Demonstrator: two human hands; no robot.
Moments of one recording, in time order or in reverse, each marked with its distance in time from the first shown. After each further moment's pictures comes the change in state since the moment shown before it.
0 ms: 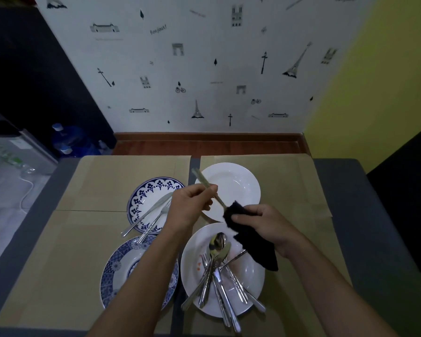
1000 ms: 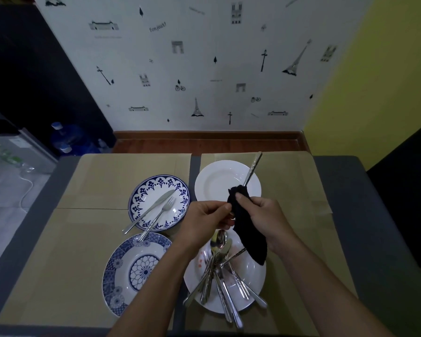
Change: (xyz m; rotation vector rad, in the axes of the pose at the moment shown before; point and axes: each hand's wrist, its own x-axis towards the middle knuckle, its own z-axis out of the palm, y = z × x) left_hand -0.028 -0.021 0.009 0.004 -0.217 -0.032; right_hand 0.008 0.005 0.018 0.107 0.242 -0.137
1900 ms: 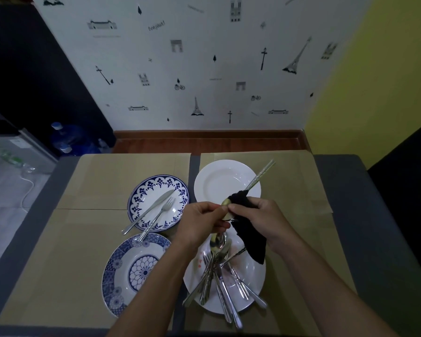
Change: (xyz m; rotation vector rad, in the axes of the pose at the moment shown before) left_hand 0.003 0.001 0.001 -0.008 0.088 -0.146; right_hand 0.002 0.001 -0.004 -0.014 -0.104 -0.005
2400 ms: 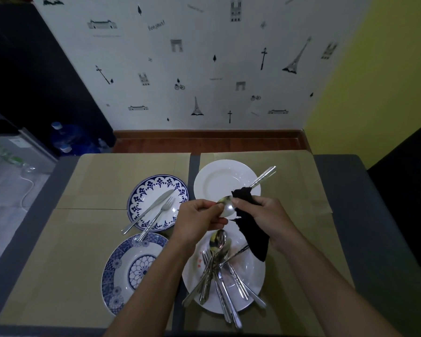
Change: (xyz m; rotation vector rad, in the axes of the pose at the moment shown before) left_hand 0.002 0.003 -0.005 -0.049 0.048 0.007; right_hand -0.001 -0.005 -0.005 0.009 0.043 -0.001
